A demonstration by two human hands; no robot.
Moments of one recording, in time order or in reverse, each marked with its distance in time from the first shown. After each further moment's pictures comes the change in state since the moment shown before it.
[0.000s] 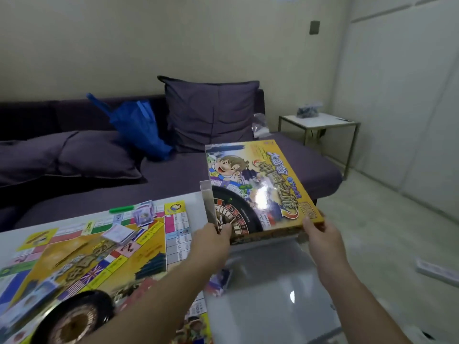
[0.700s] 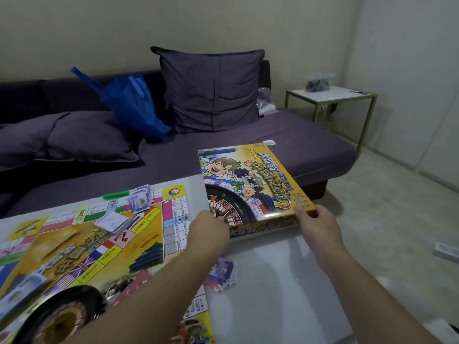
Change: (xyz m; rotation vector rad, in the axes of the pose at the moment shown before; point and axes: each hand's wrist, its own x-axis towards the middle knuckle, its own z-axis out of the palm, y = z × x) left_hand 0.049 -0.016 0.024 0.093 0.159 -0.112; right_hand 0.031 0.034 0.036 -0.216 -0.098 0.038
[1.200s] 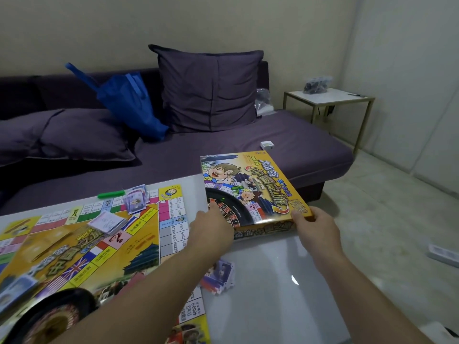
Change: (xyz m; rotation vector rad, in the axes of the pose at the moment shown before) left_hand 0.009 0.005 0.001 0.400 -0.110 0.189; right_hand 0.000 0.002 0.000 -0.082 0.034 -0.066
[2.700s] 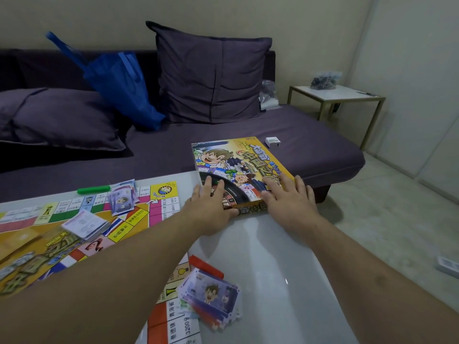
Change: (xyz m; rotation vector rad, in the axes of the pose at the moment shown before) left_hand 0.116 -0.020 0.003 0.294 -0.148 0.228; right_hand 0.088 -0.032 0.083 -0.889 -0.361 -0.309
